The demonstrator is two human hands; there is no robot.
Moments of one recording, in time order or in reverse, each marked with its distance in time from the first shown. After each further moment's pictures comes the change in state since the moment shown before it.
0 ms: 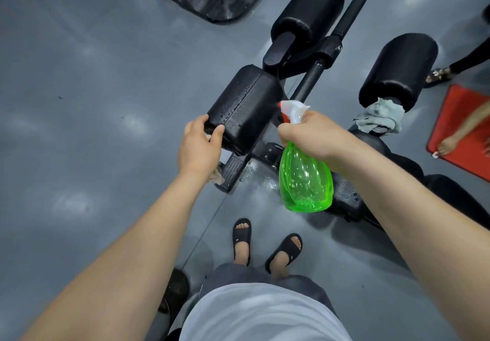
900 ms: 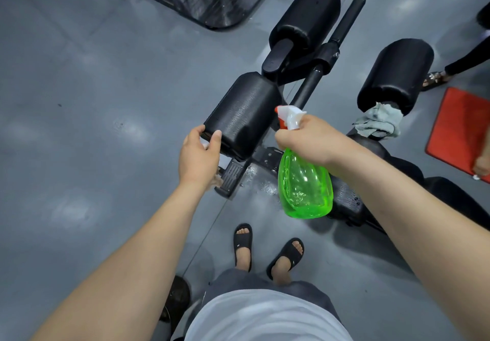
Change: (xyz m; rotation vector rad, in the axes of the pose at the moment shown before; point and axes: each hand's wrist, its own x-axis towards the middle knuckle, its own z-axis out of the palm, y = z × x) left_hand 0.000 -0.010 0.006 -0.131 0.000 -0.110; right_hand 0.005 0.000 0.000 -0.019 -0.030 -0.068
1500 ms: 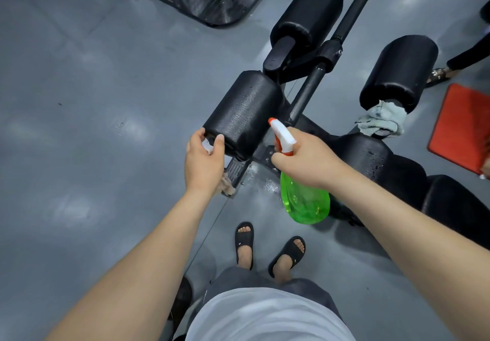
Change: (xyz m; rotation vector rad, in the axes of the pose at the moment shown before) left_hand -0.015 0.000 0.008 -0.097 0.021 -0.038; right_hand -0.007 0.017 0.028 -0.164 0.115 -0.008
